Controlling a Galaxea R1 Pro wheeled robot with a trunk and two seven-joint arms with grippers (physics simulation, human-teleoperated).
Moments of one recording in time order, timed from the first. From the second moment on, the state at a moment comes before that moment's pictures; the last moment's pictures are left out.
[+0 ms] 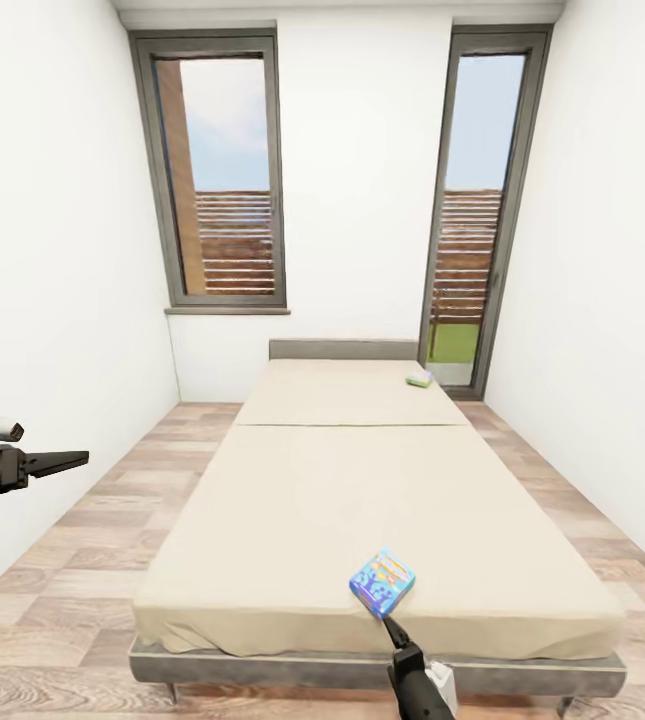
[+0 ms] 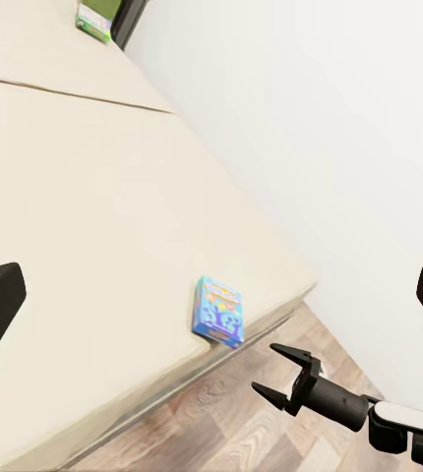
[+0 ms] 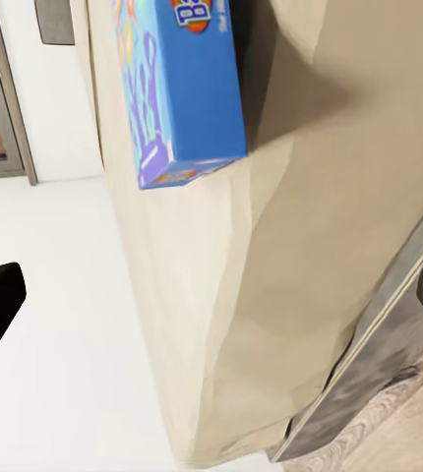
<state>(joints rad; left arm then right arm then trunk) -0.68 0.66 0.30 -1.02 0.09 0.94 -1.57 -0.21 0.10 -0.01 -0.58 -1.29 0.16 0.43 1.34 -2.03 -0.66</state>
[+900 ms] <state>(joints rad) -0.68 0.66 0.30 -1.02 0.09 0.94 -1.57 -0.21 0.10 -0.01 -0.58 -1.29 0.16 0.43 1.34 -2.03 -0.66</state>
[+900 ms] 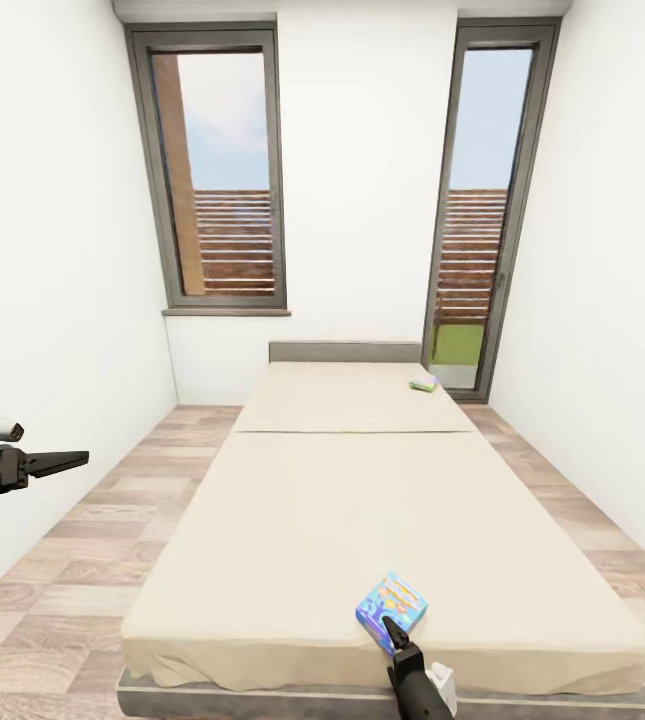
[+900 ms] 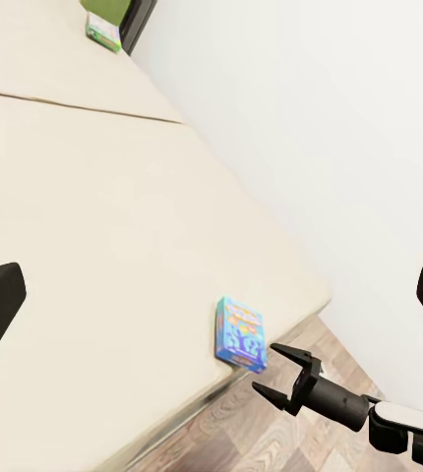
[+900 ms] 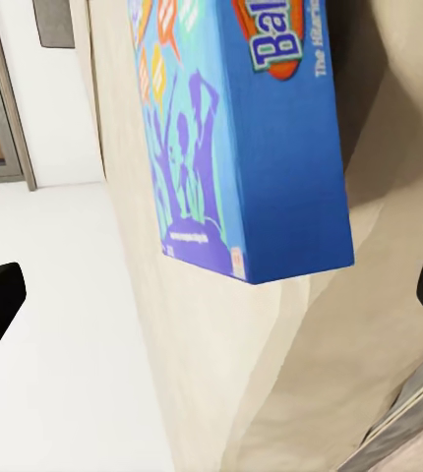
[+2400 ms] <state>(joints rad) -0.68 0.66 0.30 -1.02 0.09 0.94 -1.57 -0.21 0.10 -0.01 -0.58 -1.29 0.16 0.43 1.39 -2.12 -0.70</state>
